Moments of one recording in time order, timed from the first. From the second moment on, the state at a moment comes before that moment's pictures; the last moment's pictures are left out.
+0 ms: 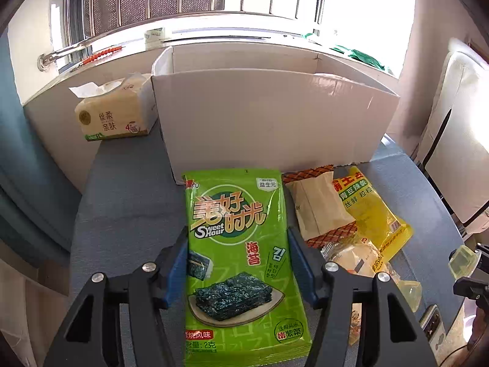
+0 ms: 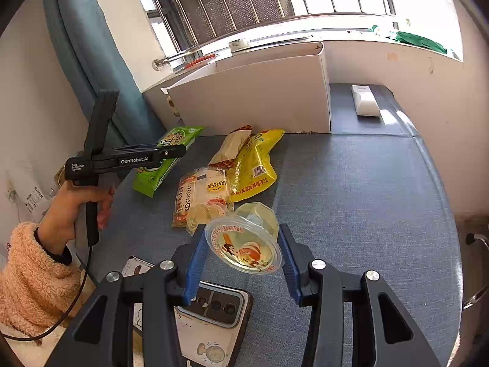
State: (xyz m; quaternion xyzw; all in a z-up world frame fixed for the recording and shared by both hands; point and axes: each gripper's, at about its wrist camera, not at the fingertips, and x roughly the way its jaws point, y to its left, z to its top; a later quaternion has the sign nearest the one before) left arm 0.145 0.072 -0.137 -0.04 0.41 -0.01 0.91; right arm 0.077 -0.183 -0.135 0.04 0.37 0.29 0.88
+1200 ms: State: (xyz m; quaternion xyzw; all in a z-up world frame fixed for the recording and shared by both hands) left arm 0.271 0.092 0.002 -0.02 0.29 0.02 0.96; right arm 0.314 -0.166 -0.012 0.12 0.33 0.21 0.91
